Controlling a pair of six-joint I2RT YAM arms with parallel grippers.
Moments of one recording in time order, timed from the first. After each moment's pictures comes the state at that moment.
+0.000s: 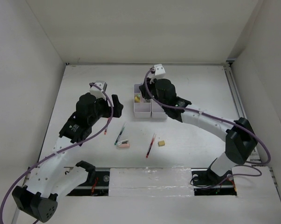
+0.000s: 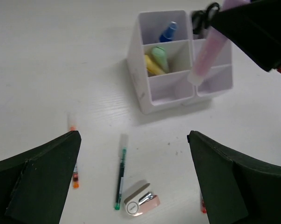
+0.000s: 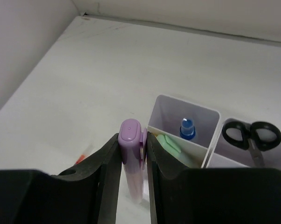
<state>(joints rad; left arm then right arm) -0.43 0.85 0.87 -0.41 0.04 -0.27 0.79 1.57 1.20 0.19 0.26 0.33</state>
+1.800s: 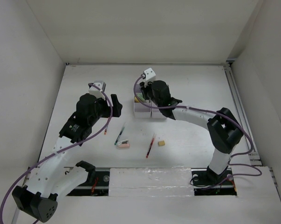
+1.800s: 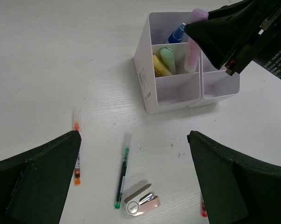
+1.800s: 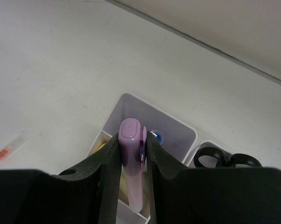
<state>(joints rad) -0.43 0.85 0.87 -0.43 -0.05 -0.31 0.74 1.79 1.21 0.37 0.20 -0.03</state>
